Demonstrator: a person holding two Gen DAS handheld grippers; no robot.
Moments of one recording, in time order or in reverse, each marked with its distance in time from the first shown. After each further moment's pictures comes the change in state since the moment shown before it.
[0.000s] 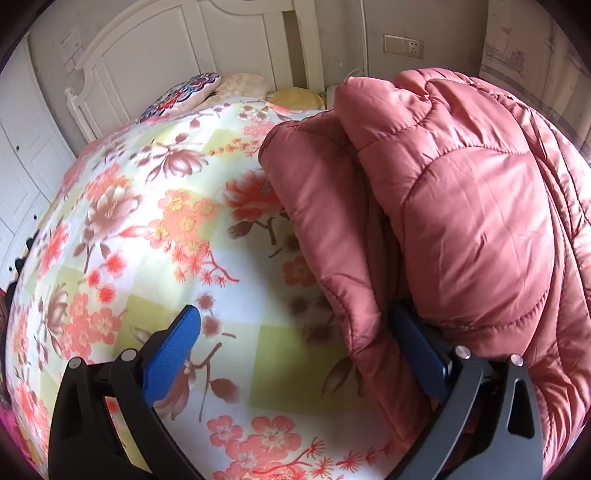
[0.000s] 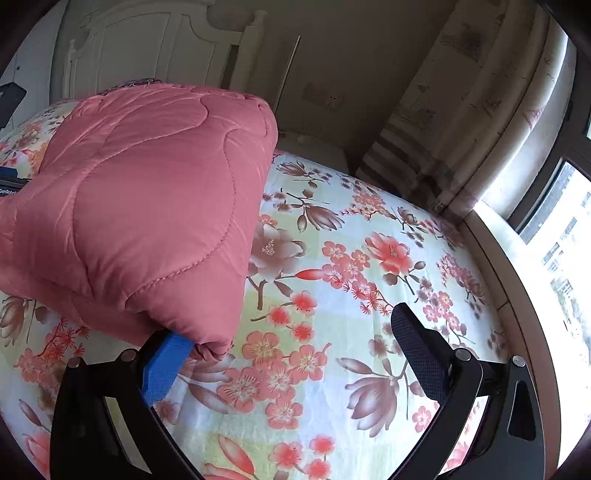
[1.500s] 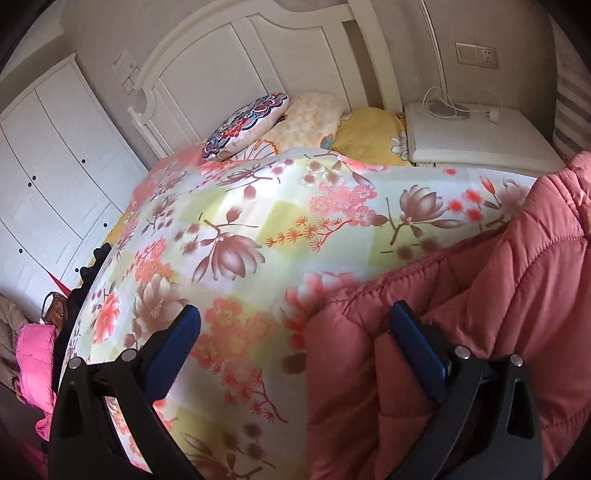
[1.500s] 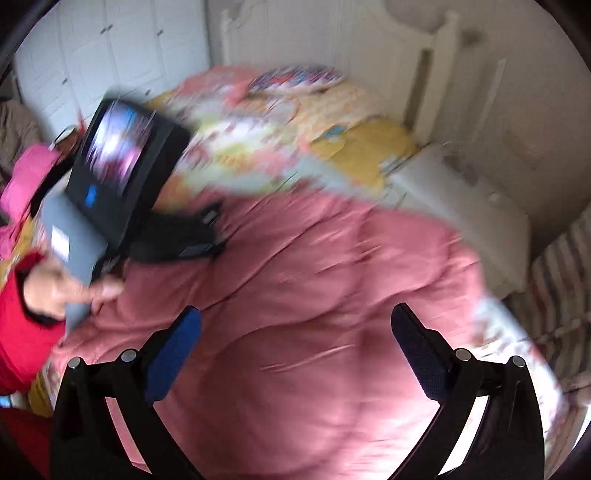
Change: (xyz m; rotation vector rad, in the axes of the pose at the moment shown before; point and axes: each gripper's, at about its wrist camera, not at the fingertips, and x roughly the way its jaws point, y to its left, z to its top) left arm 0.042 0.002 0.094 -0.071 -0.029 0.344; right arm 0.066 0.073 0.224 -0.305 0.072 0.590
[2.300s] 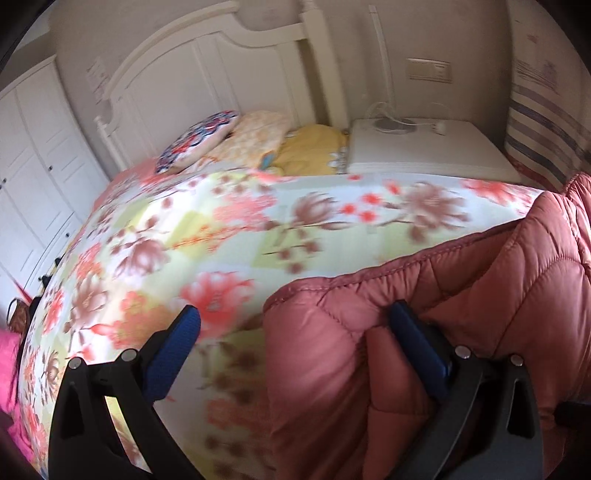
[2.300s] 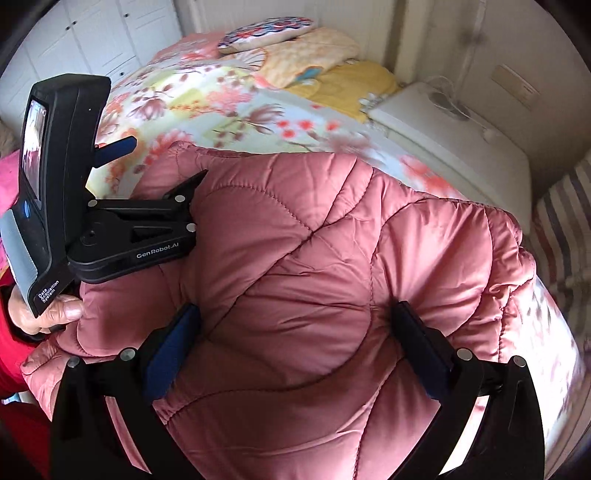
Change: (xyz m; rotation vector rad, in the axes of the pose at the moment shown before) left arm -0.029 -0.080 -0.016 0.017 -0.085 -0.174; right arm 0.042 -0.030 -0.065 0.082 0.211 0.021
